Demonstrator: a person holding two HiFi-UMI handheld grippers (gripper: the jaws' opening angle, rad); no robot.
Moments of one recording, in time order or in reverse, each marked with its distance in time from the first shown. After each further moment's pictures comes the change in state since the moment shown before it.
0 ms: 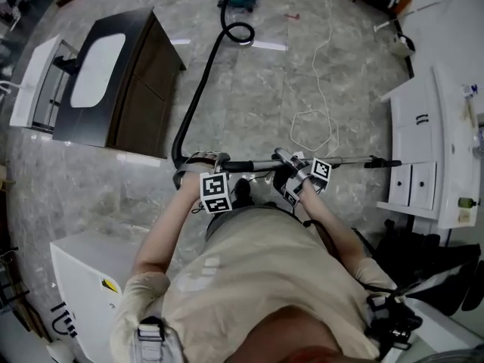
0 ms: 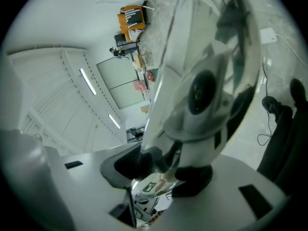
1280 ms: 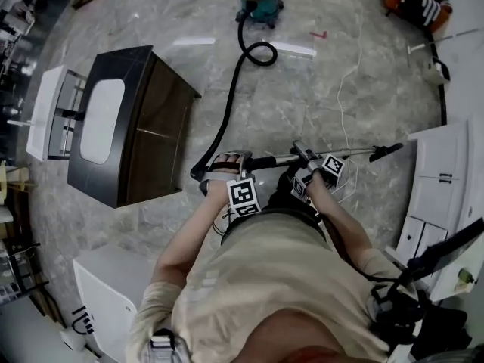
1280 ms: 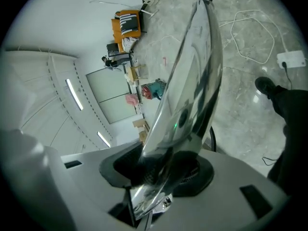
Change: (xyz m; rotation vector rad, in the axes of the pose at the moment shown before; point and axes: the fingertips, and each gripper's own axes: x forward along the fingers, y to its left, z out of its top) left arm 0.149 0.302 0.039 -0.077 0.134 0.162; right arm 0.192 0.086 0.292 0.054 -0.152 -0.097
